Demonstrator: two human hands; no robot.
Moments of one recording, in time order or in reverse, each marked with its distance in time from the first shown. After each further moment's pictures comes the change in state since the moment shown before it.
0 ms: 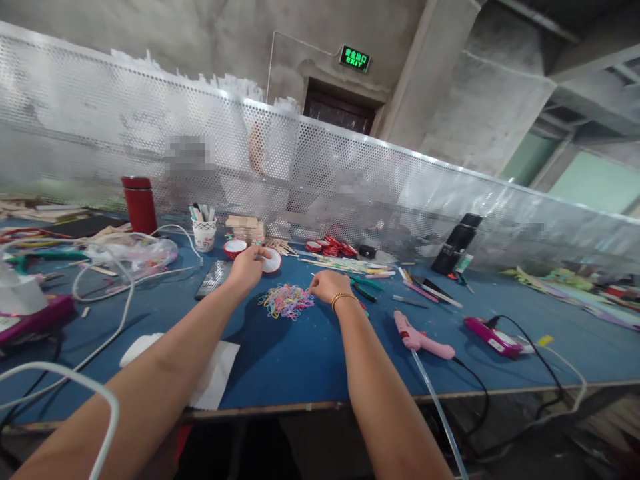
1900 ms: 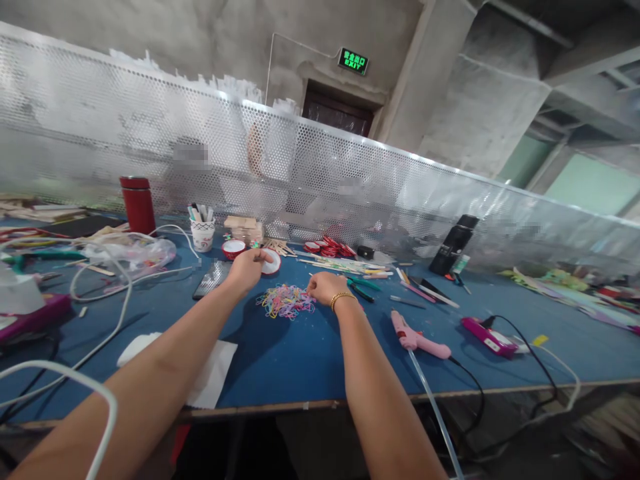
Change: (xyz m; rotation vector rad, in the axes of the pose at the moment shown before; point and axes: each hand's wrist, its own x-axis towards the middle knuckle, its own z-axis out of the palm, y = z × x) left_hand -0.006 0.010 0.001 -0.011 -0.015 0.015; right_hand -0.005 0.000 -0.005 -0.001 -0.058 -0.089
